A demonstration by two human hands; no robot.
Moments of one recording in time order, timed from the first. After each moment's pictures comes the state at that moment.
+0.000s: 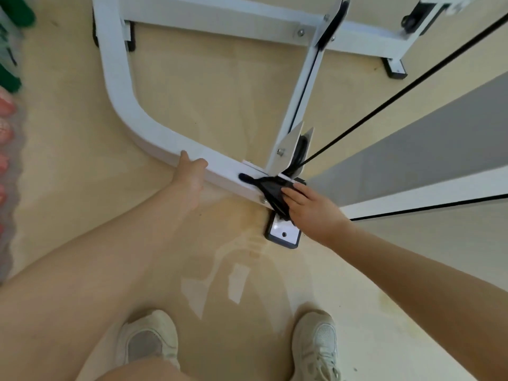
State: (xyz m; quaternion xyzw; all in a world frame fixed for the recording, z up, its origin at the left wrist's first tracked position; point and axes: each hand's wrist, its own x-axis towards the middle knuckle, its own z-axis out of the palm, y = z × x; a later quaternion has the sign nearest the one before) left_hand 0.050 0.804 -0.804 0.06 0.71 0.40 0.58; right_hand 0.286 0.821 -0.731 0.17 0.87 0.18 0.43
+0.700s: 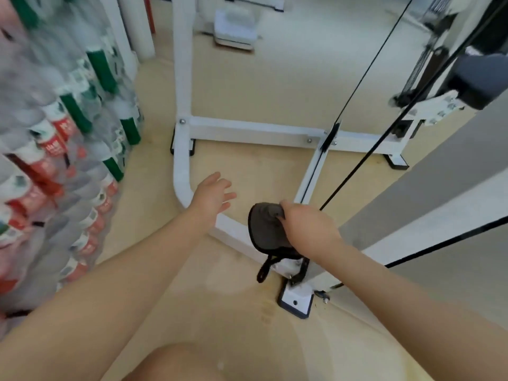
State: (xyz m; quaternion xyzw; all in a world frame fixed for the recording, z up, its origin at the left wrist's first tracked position) left_hand 0.036 0.789 -0.627 0.12 0.63 0.57 0.52; right_hand 0.214 0.818 -0.585 0.43 0.90 -0.05 0.07
